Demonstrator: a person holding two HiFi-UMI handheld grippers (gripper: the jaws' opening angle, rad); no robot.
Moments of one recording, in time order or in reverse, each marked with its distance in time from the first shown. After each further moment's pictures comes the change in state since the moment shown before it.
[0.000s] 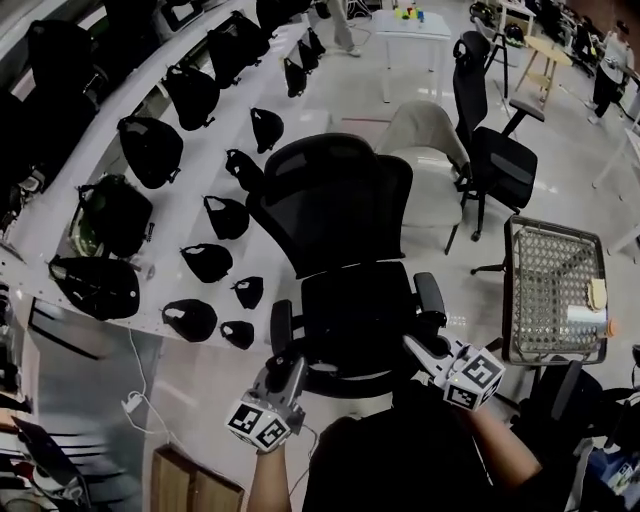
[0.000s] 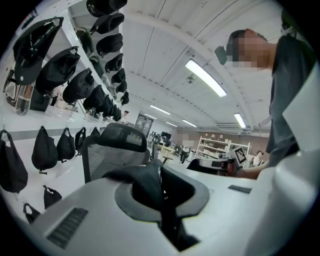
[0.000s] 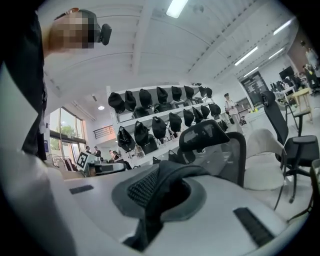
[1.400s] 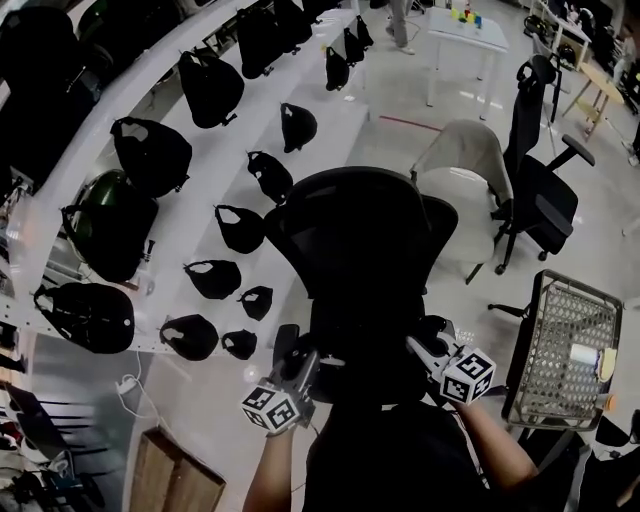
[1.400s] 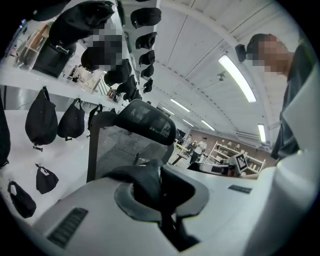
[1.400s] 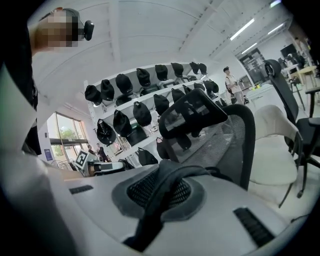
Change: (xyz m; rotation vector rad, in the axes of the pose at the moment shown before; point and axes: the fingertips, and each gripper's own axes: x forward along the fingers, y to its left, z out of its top) left arm 0.134 0.143 -0.028 -0.225 0.062 0.131; right arm 0.144 -0.161 -0.023 0.099 0.186 0.050
